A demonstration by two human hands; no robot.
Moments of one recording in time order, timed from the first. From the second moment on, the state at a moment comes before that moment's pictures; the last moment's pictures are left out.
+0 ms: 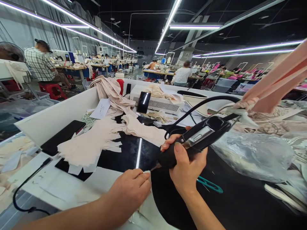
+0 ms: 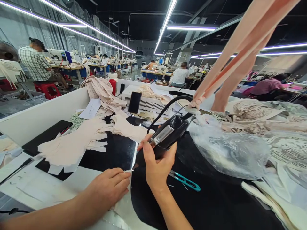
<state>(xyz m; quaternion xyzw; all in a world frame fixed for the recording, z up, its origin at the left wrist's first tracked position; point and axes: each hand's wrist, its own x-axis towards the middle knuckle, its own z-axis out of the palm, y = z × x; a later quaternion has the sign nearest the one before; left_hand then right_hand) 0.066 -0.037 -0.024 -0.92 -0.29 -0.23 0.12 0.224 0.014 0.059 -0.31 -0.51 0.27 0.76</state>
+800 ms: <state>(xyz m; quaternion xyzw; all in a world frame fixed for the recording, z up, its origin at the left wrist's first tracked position) 0.067 -0.038 -0.028 -0.91 -0.30 -0.26 0.12 0.219 0.012 0.057 -0.30 -0.50 0.28 0.76</state>
